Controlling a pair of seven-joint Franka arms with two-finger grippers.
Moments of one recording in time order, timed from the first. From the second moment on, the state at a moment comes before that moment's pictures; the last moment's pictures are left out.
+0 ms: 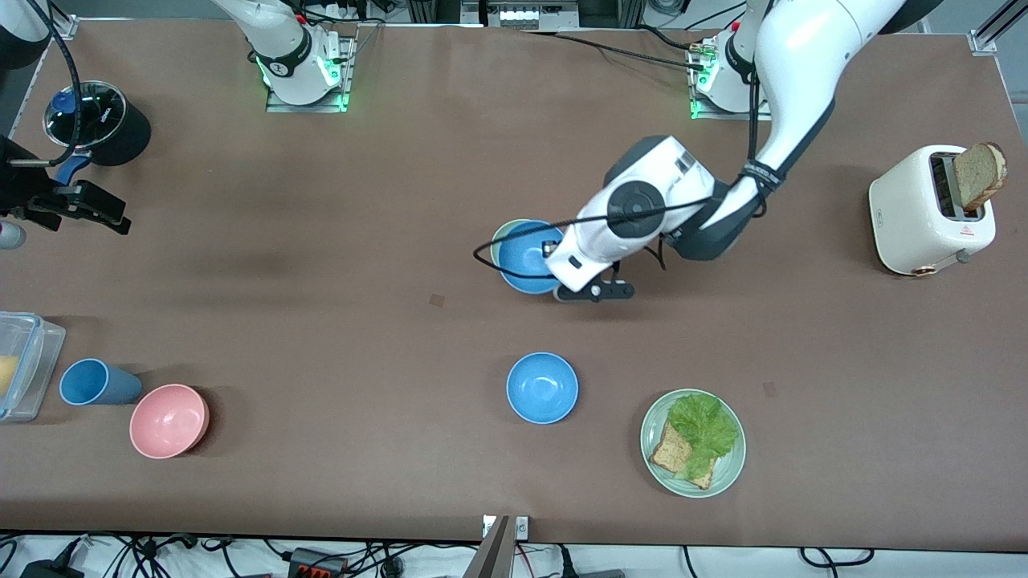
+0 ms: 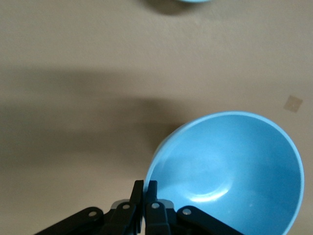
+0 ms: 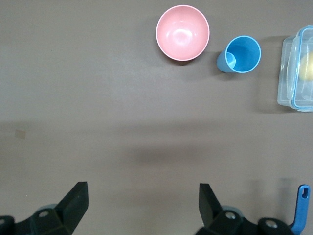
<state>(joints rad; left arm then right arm) 0.00 0.65 -0.77 -1.63 0.18 2.04 -0.84 -0.02 0.05 -0.02 -1.62 -0.03 1.68 0.00</state>
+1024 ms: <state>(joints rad) -0.05 0.63 -0.77 -1.76 0.29 2.14 -0.89 -0.02 0.04 -0.02 -1.60 -0.03 1.68 -0.02</state>
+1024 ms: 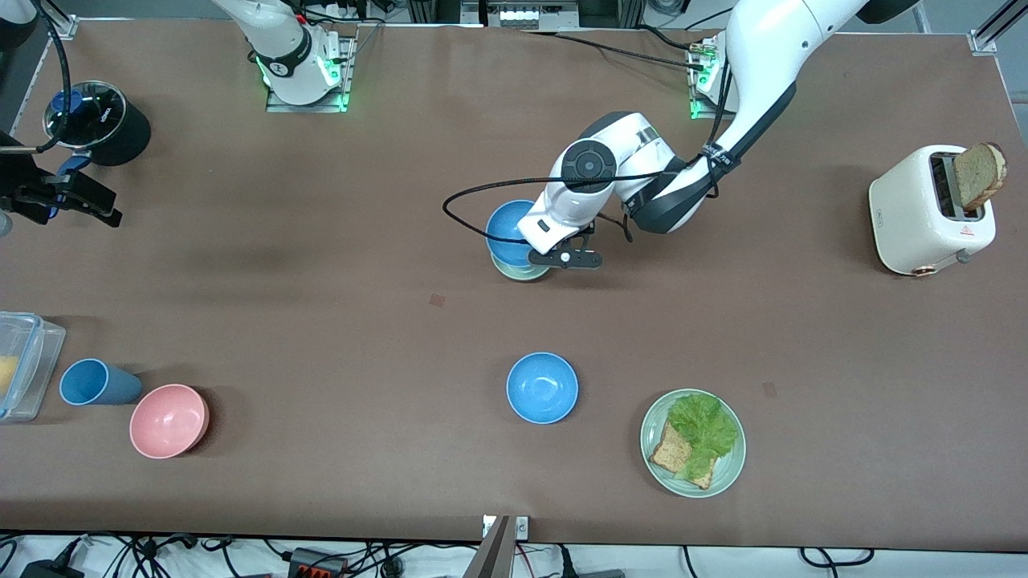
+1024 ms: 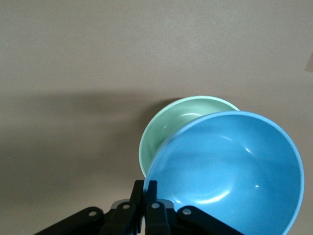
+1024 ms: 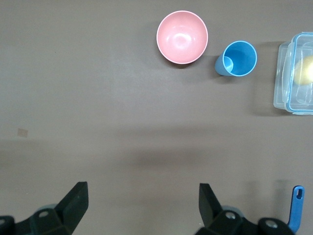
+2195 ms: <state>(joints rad) -0.04 0.65 -0.76 -1.63 0.33 1.98 -0.91 -0.02 0.04 -0.03 -1.61 -0.03 1.67 -0.03</state>
